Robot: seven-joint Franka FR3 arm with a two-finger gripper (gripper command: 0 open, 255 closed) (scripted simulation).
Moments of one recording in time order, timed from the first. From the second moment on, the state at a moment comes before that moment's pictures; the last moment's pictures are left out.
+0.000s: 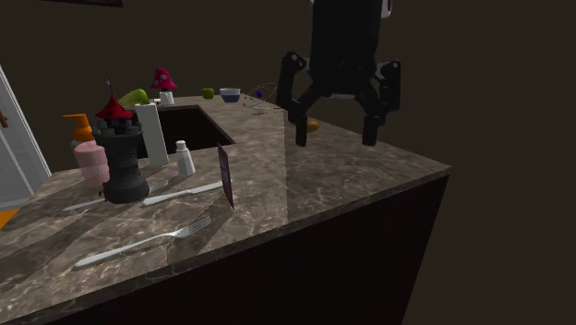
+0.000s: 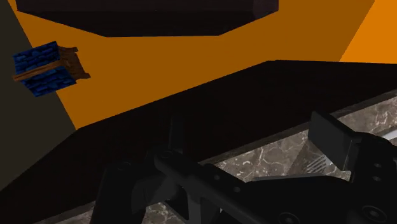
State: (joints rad) arm 0.08 -0.39 0.04 -2.29 0.10 1.74 0.06
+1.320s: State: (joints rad) arm 0.19 0.32 0.15 -1.62 -0.02 1.89 0.11
